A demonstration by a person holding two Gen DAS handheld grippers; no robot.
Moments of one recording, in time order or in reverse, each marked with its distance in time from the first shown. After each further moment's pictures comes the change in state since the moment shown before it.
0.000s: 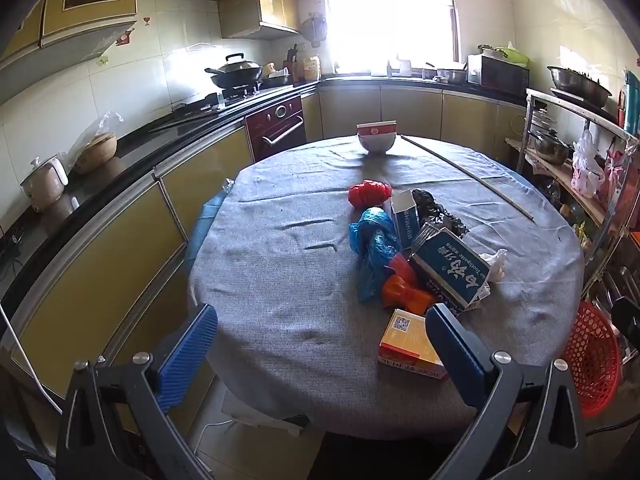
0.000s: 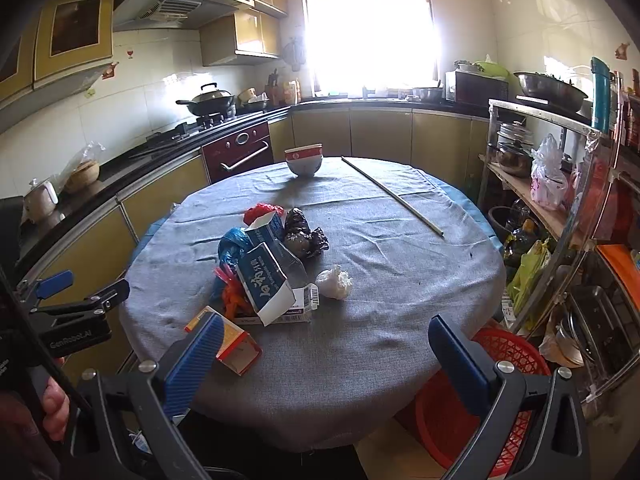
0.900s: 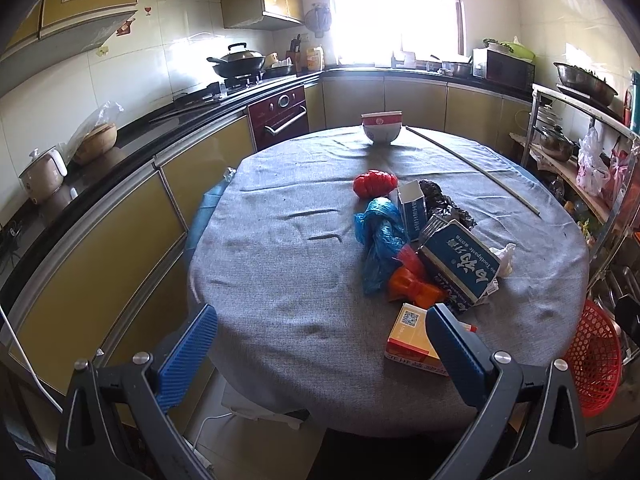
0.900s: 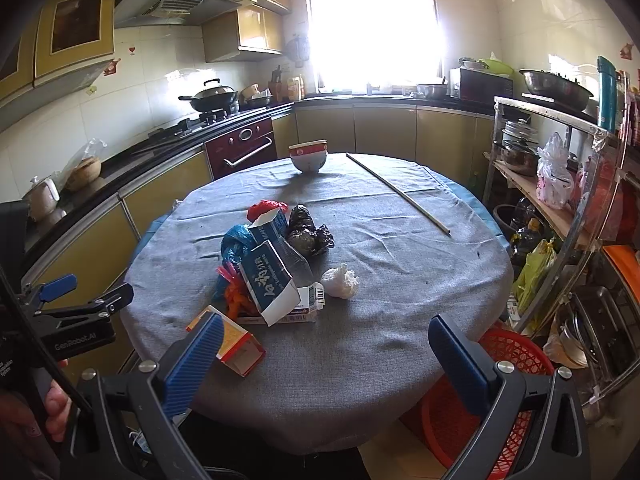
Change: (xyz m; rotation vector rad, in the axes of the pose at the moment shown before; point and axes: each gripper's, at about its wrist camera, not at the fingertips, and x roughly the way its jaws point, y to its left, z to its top) left arm 0.012 0.006 -0.002 -0.013 0.034 0.005; right arm 0.011 0.005 0.001 -0.026 0.001 0.000
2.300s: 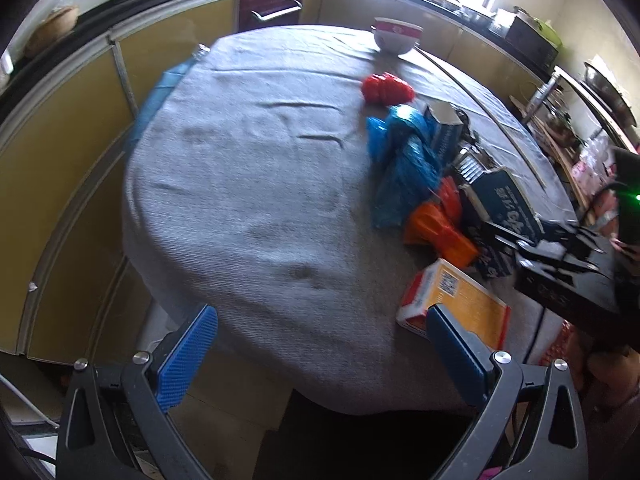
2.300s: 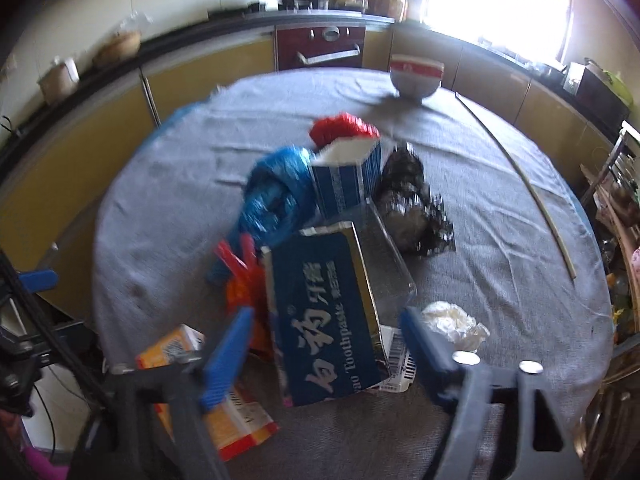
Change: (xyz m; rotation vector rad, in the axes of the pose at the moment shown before) left arm 0.104 0.035 -0.011 -0.153 0.389 -0.220; right arm 0.206 0.073 0.026 -0.306 0.376 0.175
